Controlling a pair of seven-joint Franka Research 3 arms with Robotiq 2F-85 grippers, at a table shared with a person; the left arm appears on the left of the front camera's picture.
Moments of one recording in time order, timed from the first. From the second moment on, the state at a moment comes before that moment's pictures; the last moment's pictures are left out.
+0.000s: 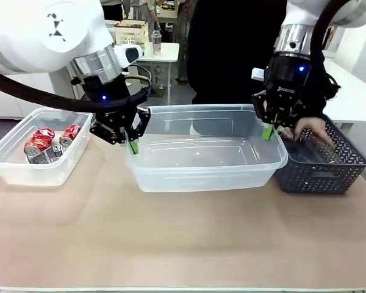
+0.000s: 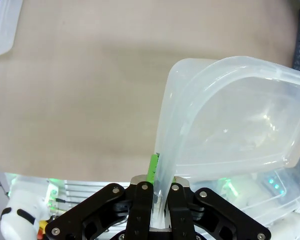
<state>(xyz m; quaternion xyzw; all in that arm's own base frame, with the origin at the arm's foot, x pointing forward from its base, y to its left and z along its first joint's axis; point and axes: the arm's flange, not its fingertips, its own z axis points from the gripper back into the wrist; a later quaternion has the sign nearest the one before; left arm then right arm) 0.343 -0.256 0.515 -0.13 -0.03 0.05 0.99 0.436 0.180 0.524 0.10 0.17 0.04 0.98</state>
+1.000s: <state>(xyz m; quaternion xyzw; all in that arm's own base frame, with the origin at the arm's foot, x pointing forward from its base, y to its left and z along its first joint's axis) 0.343 -0.256 0.515 -0.13 -0.03 0.05 0.99 0.436 0.180 0.524 0.10 0.17 0.04 0.98</state>
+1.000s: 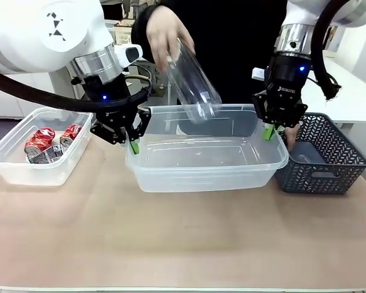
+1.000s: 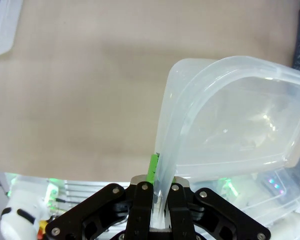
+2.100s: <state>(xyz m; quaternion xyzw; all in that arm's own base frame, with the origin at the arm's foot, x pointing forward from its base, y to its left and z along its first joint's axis) 0.342 -0.256 0.514 -0.13 -0.03 0.05 0.99 0.436 0.180 0.524 0.10 0.17 0.04 0.98</state>
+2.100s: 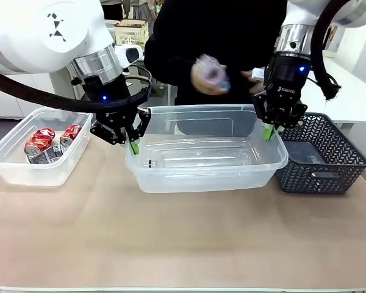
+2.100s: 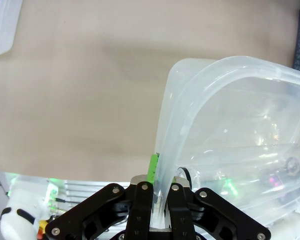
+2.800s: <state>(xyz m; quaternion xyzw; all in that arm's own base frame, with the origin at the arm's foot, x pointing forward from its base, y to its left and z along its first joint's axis) 0.342 -0.256 0.514 -0.13 -0.03 0.05 0.99 0.436 0.180 0.524 0.10 0.17 0.04 0.98</state>
